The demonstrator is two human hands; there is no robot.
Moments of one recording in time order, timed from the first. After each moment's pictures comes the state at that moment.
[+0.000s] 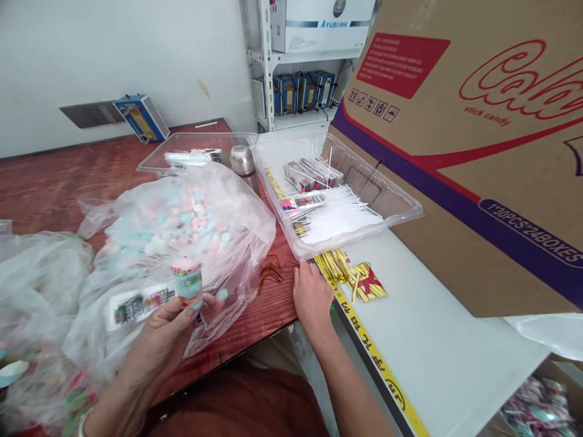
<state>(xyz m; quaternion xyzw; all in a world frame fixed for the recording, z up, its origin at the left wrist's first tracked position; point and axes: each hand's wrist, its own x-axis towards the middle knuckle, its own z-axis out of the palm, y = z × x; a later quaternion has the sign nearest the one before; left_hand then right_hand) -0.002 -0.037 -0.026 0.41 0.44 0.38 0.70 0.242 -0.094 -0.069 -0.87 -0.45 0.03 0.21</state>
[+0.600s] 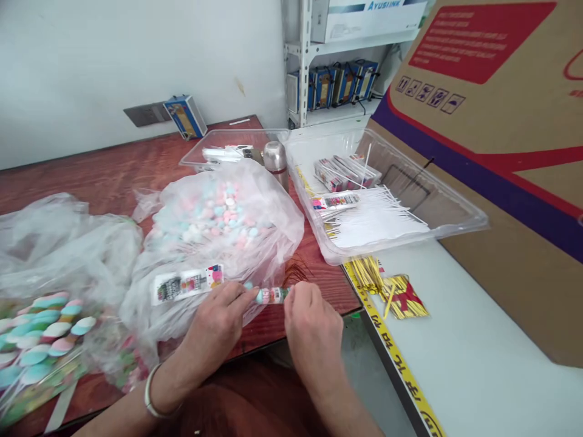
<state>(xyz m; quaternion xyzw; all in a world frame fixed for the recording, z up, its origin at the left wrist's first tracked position) 0.018 -0.047 -0.014 0.93 0.32 0.18 0.03 0.184 -0.115 -0.021 -0.76 -0.58 -0.21 0.18</state>
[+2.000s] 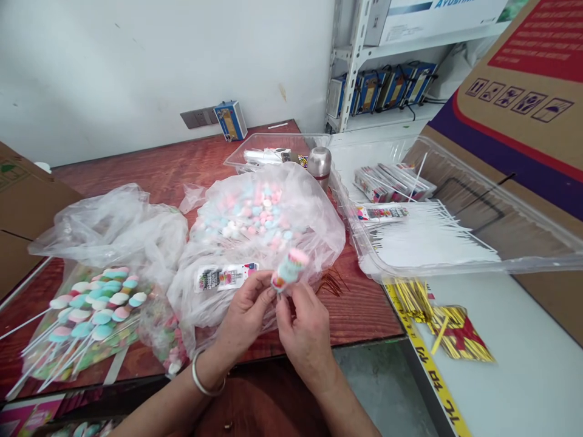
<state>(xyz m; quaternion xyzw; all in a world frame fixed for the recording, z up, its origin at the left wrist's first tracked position) 0.019 -0.039 -0.018 0.50 0.38 0.44 0.64 0.143 -0.083 -0.029 -0.60 -0.60 0.16 0.50</state>
